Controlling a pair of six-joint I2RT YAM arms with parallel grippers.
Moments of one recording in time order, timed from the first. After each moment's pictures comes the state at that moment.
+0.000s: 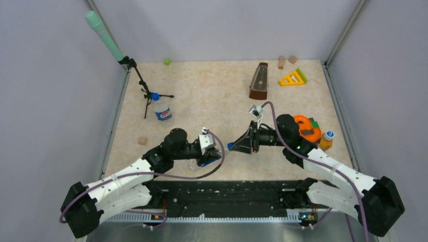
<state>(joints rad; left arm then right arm) -0.82 0.88 0.47 0.06 0.53 0.15 0.67 0.97 0.55 0.21 -0.73 0.53</state>
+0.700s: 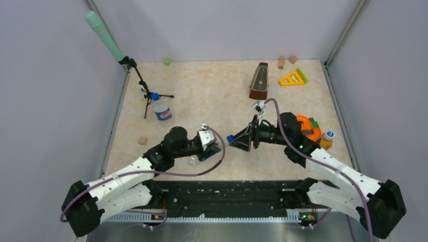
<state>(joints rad) -0.80 0.91 0.50 0.07 0.47 0.17 0.68 0.94 0.59 0.14 -0.62 0.51</state>
